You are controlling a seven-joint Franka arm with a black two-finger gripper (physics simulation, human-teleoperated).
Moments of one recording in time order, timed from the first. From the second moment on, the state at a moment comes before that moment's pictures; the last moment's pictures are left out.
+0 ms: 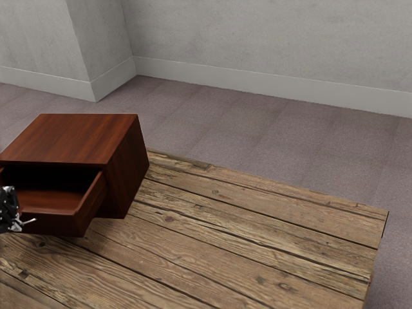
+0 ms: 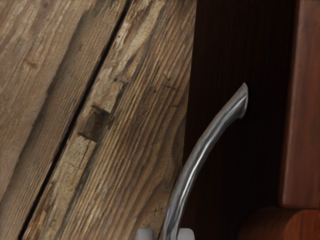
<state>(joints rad) 0.44 -0.76 0.15 -2.91 0.06 2.40 -1.48</state>
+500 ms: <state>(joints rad) 0.44 -0.82 0.14 -2.92 0.07 2.38 -1.48</state>
